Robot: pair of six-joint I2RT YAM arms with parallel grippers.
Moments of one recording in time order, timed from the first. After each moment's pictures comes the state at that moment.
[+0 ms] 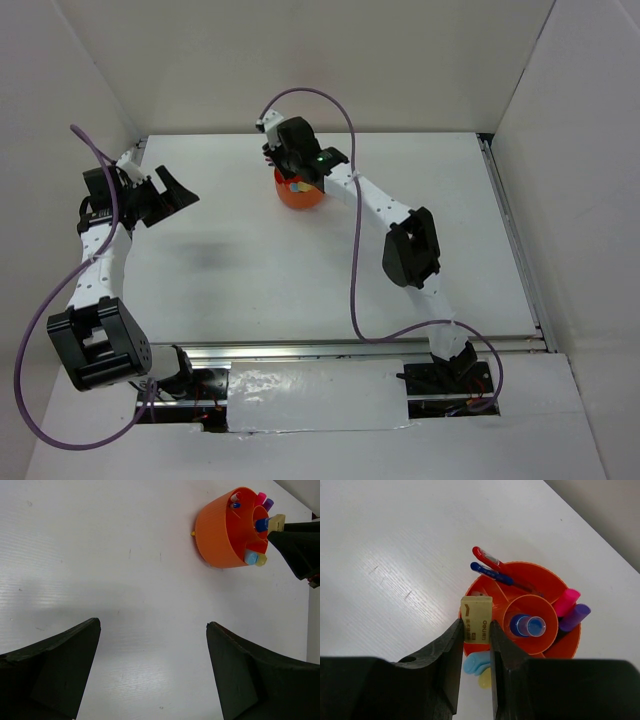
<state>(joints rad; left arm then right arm) 0.35 1.34 1.08 -0.40 0.58 -0.32 0.68 2.31 2.25 -0.46 0.07 -0.17</state>
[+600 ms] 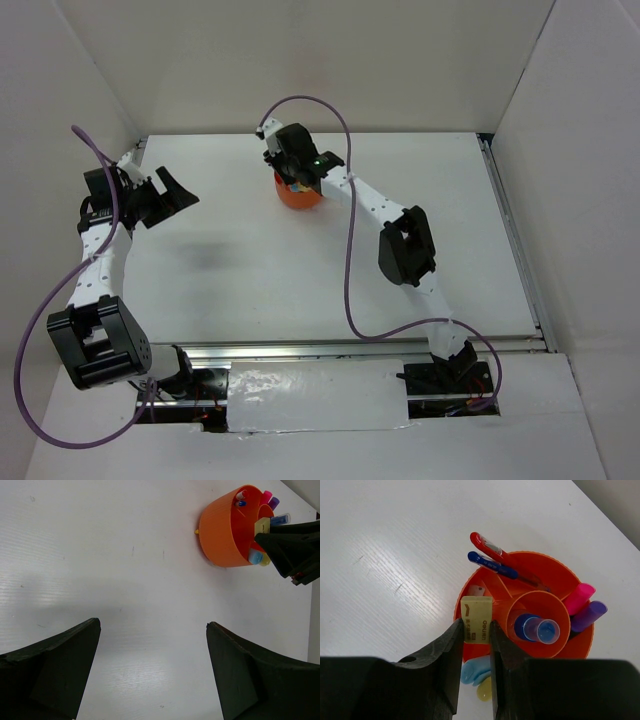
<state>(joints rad) 0.35 1.35 1.08 -0.41 0.57 -0.32 0.67 2.36 2.24 -0.45 0.07 -0.18</state>
